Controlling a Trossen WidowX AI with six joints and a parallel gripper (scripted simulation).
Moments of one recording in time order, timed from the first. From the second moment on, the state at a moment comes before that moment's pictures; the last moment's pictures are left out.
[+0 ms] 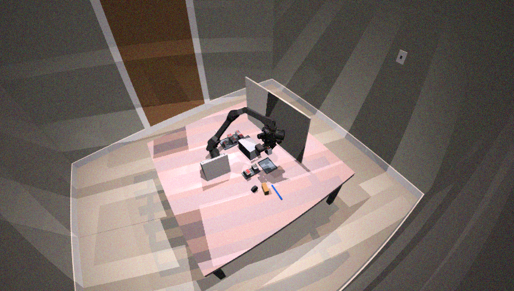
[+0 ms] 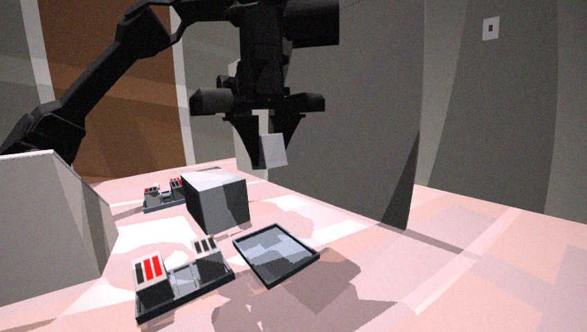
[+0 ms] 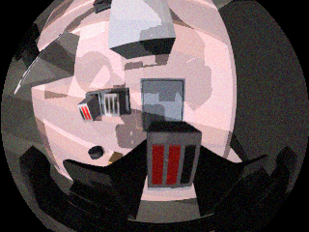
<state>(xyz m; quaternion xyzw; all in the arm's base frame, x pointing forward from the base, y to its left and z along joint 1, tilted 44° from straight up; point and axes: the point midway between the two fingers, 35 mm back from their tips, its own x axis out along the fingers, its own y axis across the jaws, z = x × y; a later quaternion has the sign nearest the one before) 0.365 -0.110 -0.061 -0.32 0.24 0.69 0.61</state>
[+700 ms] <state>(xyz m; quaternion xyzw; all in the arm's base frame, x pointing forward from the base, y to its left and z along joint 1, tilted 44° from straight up) 0.367 -0.094 -0.081 -0.32 0.24 0.69 0.61</state>
